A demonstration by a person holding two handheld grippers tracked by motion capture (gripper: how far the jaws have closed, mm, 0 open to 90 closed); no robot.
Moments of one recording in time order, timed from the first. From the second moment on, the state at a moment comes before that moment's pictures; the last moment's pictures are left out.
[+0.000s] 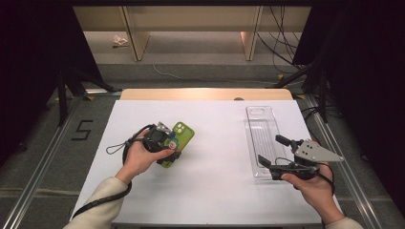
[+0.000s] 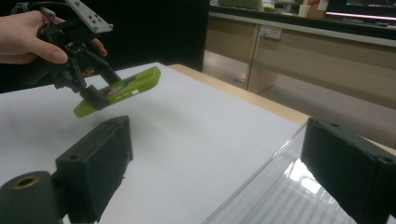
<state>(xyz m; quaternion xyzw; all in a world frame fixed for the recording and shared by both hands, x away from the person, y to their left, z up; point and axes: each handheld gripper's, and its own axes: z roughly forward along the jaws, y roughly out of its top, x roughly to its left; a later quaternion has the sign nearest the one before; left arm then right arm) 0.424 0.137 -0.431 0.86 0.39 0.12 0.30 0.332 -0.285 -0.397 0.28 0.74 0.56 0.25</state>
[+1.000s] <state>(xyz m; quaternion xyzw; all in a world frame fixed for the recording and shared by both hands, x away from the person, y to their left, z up) 0.406 0.139 -0.417 0.84 0.38 0.15 0.36 0.335 -0.276 -0.396 0.28 0.74 0.55 0.26</state>
